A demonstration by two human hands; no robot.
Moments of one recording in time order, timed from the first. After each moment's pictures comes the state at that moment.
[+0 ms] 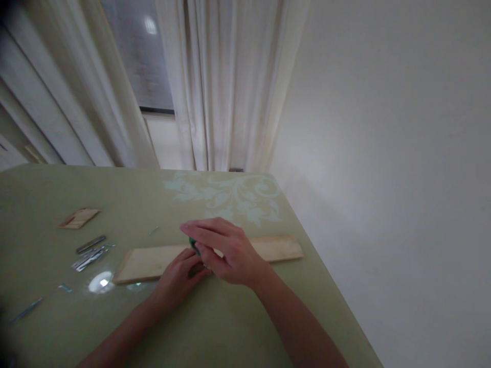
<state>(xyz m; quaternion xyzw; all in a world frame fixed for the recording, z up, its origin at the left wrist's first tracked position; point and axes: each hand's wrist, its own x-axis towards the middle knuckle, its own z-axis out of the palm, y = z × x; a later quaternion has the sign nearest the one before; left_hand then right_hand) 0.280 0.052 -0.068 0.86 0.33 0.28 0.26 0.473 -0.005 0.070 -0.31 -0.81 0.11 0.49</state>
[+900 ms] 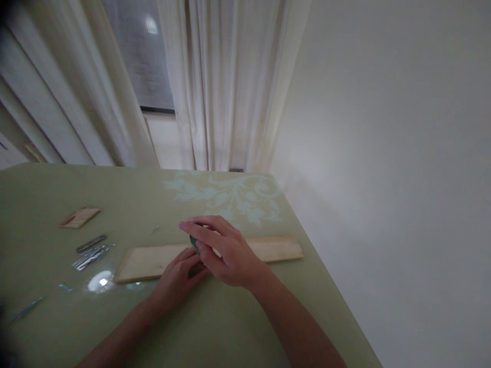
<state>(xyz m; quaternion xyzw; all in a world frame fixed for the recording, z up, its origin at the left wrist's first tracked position) 0.280 0.052 -0.067 0.87 0.32 0.28 0.25 0.469 -0.007 0.072 -0.34 -0.81 0.12 0.47</state>
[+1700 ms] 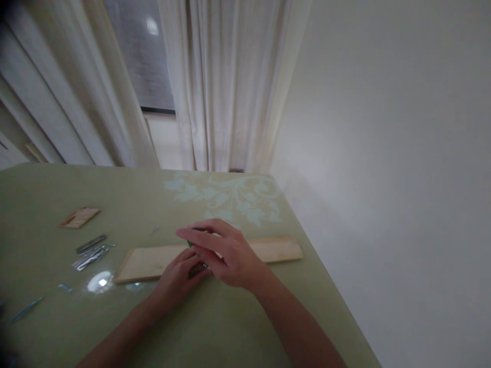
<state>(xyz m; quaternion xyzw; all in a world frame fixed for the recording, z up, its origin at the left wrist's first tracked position) 0.280 0.051 -0.066 0.87 0.32 0.28 0.25 0.470 -0.009 0.072 -0.33 -0.81 0.13 0.47</state>
